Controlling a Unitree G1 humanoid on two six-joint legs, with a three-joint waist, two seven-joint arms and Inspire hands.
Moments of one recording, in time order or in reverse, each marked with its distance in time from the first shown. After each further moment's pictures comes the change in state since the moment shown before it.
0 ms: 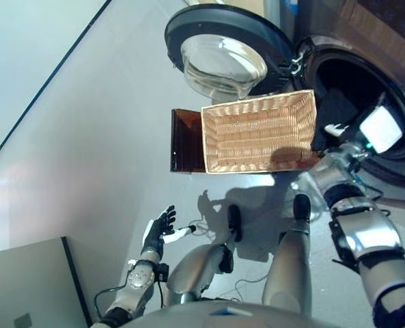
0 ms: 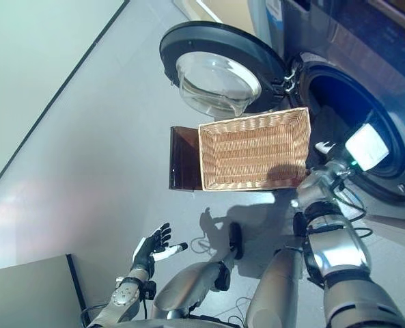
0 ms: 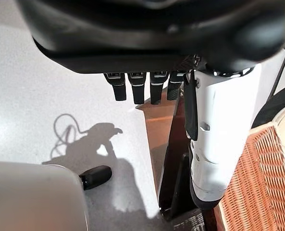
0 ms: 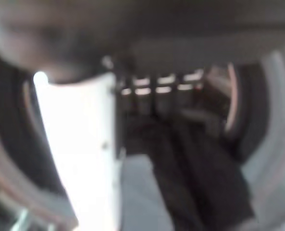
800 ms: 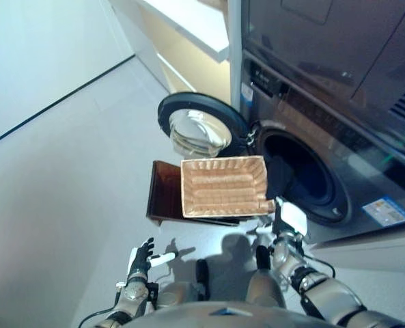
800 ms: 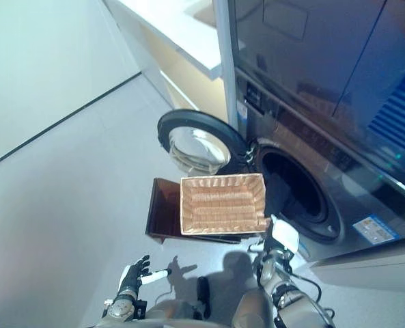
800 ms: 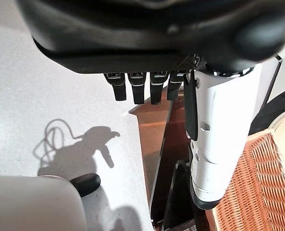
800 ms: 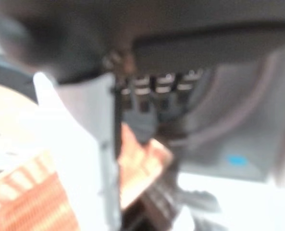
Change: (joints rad) left arm -0.081 -0.062 0.207 0.439 0.196 0.061 0.088; right arm 0.543 0.256 0.147 0.076 -0.036 -0.196 0.341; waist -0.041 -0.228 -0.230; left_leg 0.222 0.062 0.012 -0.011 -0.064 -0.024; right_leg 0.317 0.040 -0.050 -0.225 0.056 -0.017
